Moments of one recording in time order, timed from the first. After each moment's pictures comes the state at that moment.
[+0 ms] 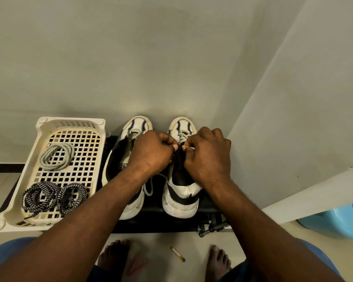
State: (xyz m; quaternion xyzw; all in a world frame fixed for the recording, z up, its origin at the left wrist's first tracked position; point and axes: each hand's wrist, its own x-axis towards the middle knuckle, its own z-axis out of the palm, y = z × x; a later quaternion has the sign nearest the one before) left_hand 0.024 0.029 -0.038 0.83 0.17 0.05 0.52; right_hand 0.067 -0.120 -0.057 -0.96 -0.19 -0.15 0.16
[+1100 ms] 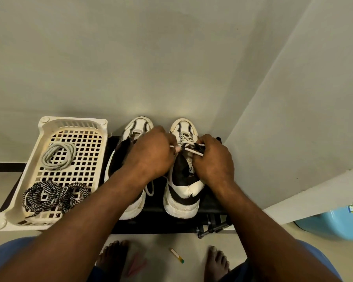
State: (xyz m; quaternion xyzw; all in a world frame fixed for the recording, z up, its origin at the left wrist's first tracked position) left_hand 0.016 0.036 -0.015 0.96 0.05 0.03 0.26; right_hand 0.071 -0.129 -0.064 -0.95 -0.10 -0.05 0.28
